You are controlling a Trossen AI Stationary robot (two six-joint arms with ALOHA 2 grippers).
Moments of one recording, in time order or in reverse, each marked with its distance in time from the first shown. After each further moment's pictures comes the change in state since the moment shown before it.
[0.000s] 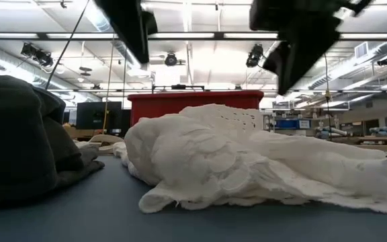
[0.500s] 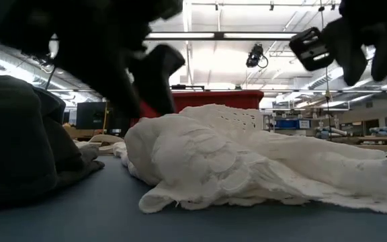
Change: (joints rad) left arm -0.060 0.027 -0.410 0.734 0.083 0.446; right arm 0.238 -0.138 -0.258 0.288 -0.012 -0.279
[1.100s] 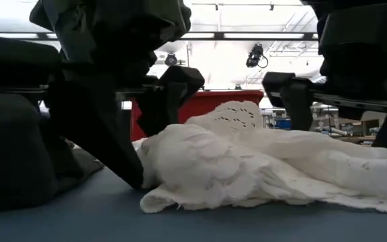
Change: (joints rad) left arm -0.043 0.170 0.002 0.157 -0.005 0.233; right arm -0.012 0.304 -0.053 0.286 0.096 -0.444
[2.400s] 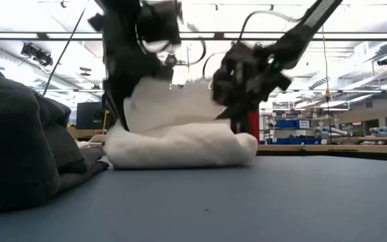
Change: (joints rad) left arm 0.408 -0.230 0.024 -0.639 0.133 -0.789; right arm -0.756 0.067 0.156 0.094 -0.731 0.826
